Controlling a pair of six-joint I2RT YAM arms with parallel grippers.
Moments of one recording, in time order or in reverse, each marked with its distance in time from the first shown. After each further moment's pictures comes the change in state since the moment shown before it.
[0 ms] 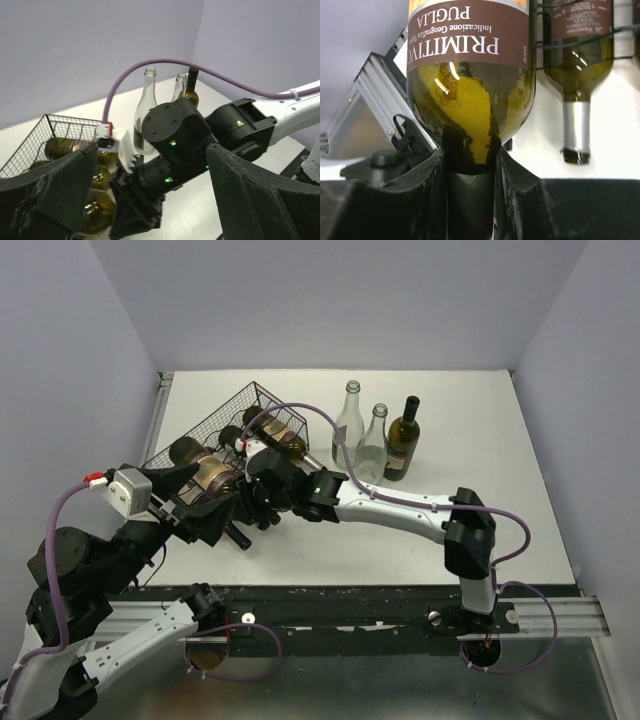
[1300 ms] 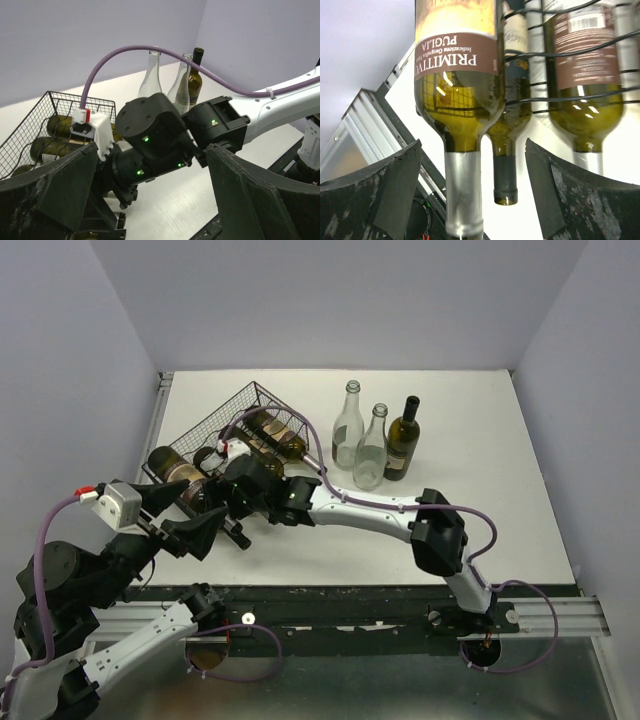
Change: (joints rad) left arm -0.002 -0.076 0.006 -0.158 -0.018 -0.047; right arm 0.039 0.262 0.214 0.100 0.101 0.005
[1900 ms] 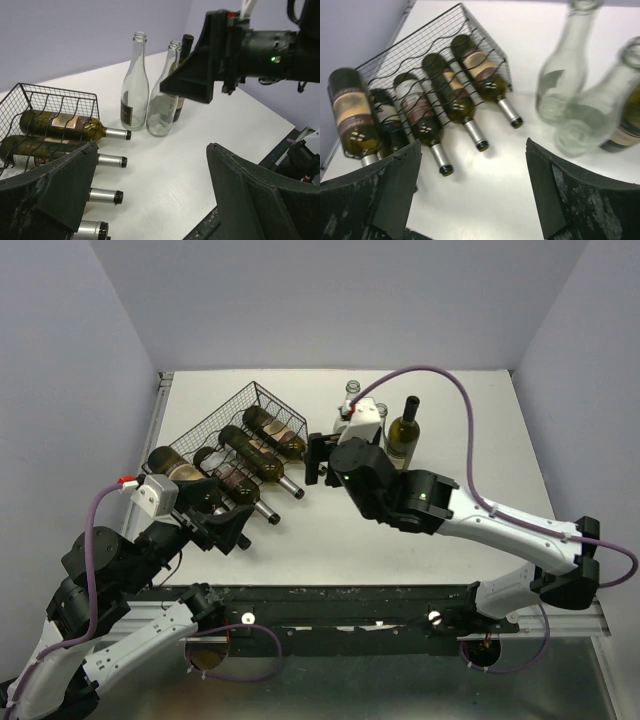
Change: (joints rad) left arm 0.000 0.001 -0.153 0.125 0.053 -0.042; right arm -0.001 -0.687 -0.360 -0.210 0.635 -0.025
